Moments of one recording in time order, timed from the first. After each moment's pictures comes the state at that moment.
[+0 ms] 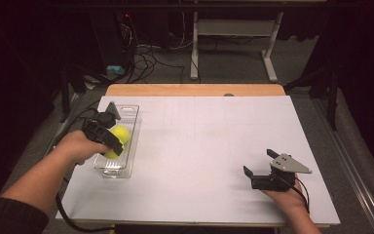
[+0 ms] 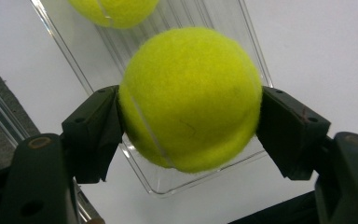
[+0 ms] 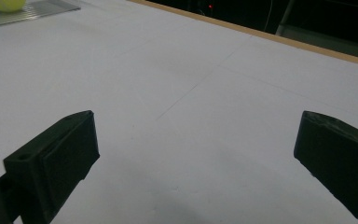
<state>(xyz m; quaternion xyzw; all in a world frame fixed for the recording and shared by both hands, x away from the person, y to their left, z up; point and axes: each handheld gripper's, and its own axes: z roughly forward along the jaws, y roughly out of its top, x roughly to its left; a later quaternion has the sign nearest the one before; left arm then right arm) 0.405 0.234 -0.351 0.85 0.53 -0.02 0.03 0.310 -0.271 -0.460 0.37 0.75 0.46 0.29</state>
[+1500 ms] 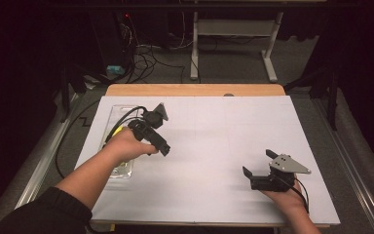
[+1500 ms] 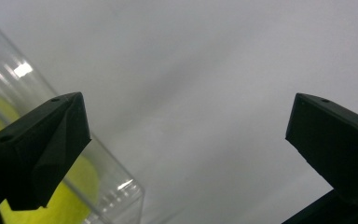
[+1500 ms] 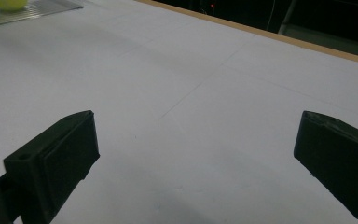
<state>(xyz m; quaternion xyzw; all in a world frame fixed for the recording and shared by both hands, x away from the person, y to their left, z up) 0.410 0.105 -0.348 0.90 0.43 -0.01 0.08 0.309 -0.269 -0.461 0.37 0.75 0.46 0.29</state>
